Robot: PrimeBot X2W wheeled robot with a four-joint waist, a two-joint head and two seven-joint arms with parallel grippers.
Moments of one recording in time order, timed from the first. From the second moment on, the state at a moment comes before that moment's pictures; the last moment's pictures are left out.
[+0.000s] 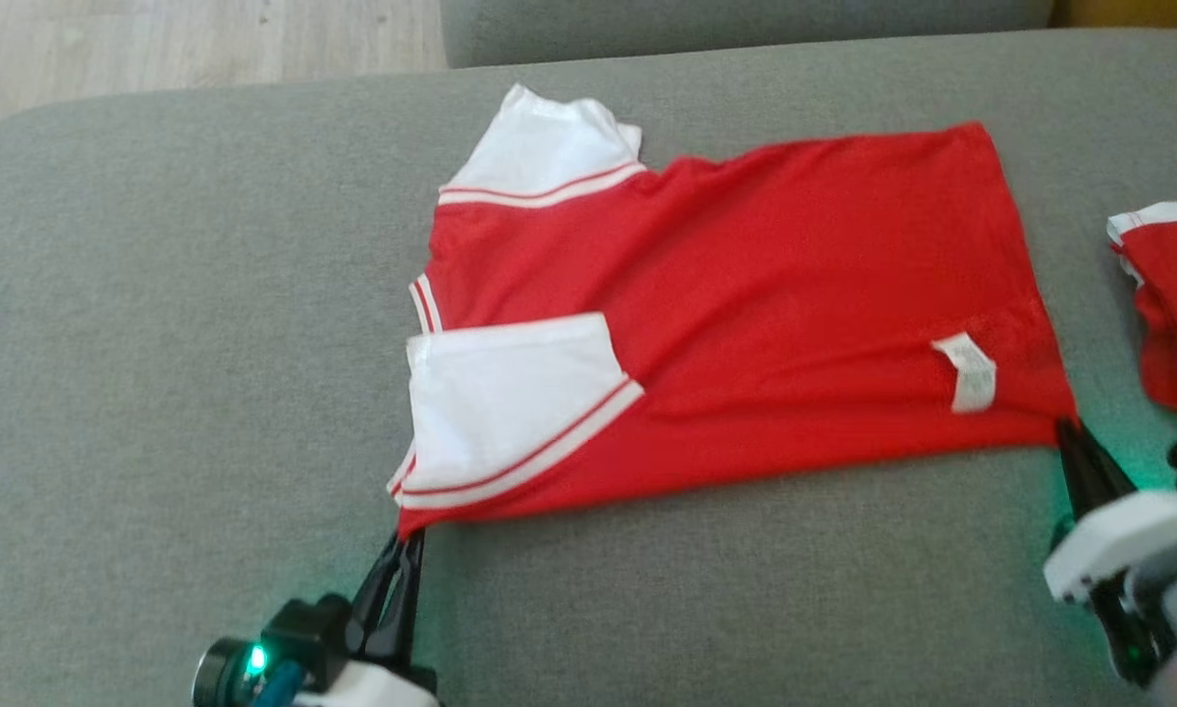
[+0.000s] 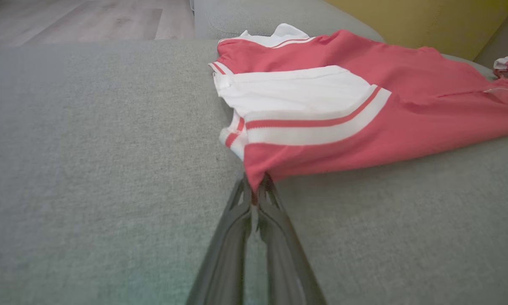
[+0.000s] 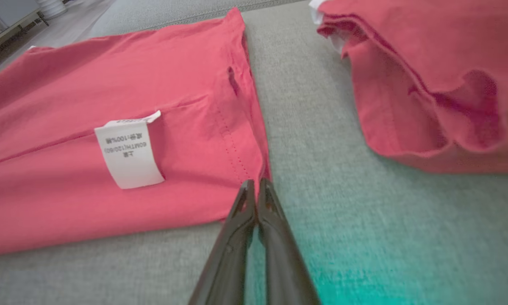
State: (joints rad) left arm -0.04 0.24 -0.52 0.30 -0.41 0.12 -0.20; right arm -0.31 -0.41 0.34 0.82 0.65 0.13 -0.22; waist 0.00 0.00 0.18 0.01
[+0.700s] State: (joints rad) left arm 0.10 0.32 -0.54 0.12 -0.43 0.15 -0.10; right arm 0.10 -0.44 0.15 0.39 0.62 0.13 -0.08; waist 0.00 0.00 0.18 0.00
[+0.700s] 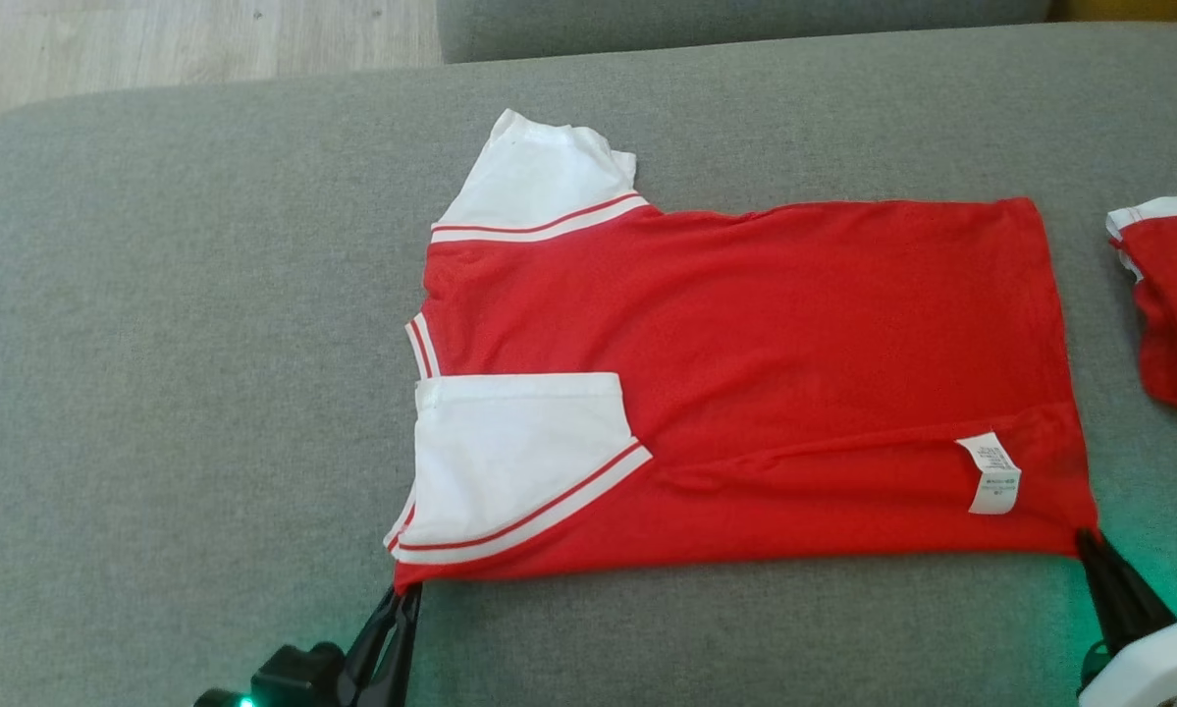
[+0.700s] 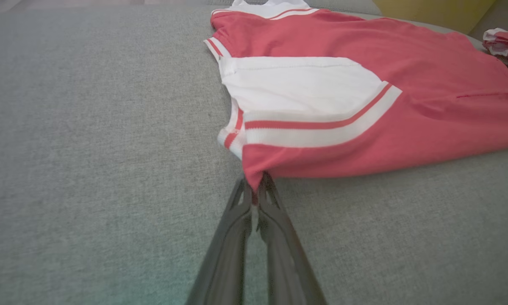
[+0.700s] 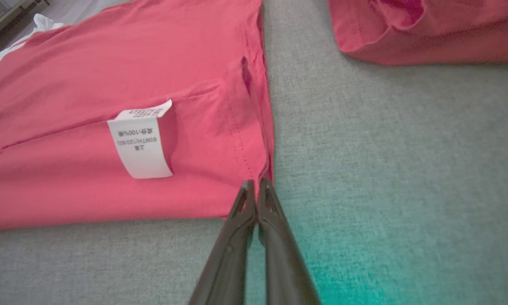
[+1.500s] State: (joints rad) left arm -0.57 0.46 -0.51 0.13 -0.40 -0.06 0.15; right arm 0.02 -0.36 0.08 0.14 0.42 0.13 -0.07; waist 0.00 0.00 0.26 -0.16
